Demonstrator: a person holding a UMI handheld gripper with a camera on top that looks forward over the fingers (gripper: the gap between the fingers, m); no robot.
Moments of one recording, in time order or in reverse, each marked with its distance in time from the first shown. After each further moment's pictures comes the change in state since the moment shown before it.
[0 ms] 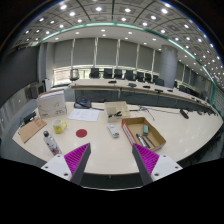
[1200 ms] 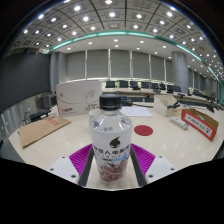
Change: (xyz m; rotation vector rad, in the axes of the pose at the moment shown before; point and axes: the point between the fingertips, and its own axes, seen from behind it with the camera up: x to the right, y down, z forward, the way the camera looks) arm -0.357 0.108 0.237 0.193 -0.139 0.034
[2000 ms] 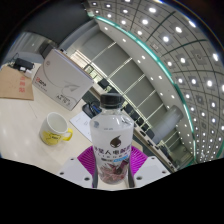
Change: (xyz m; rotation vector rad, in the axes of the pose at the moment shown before) arm 0.093 -0.158 0.080 0.019 0.319 -0.749
